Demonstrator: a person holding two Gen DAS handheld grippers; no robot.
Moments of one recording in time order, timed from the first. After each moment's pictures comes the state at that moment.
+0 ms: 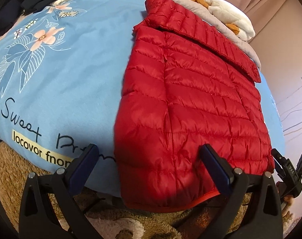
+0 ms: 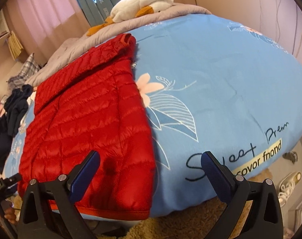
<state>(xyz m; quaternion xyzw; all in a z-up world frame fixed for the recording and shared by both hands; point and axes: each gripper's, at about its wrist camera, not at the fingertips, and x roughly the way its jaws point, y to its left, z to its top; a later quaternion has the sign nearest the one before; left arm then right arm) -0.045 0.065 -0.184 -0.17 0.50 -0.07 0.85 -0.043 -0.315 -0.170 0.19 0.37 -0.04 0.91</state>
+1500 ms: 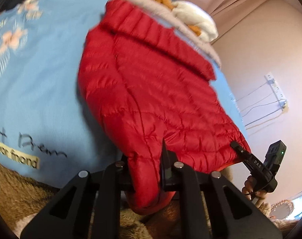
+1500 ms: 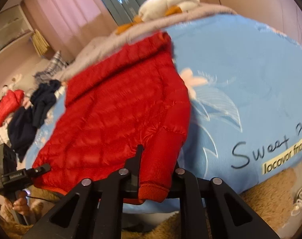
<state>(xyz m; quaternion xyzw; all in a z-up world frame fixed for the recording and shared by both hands) -0.063 0.055 -0.148 -0.23 0.45 -0.21 0.83 -0.054 -0.276 -0.145 0.20 0.32 0.06 0.92</state>
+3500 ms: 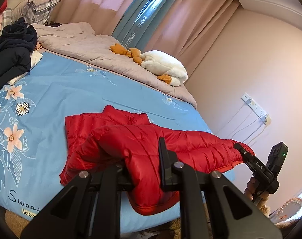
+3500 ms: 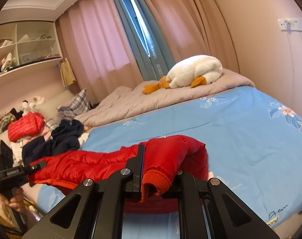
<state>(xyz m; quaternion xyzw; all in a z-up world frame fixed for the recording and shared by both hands) -0.033 0.075 -0.011 -0.21 0.30 -0.24 0.90 -0.053 -0.266 -0.022 0.15 0.15 0.08 0.97</state>
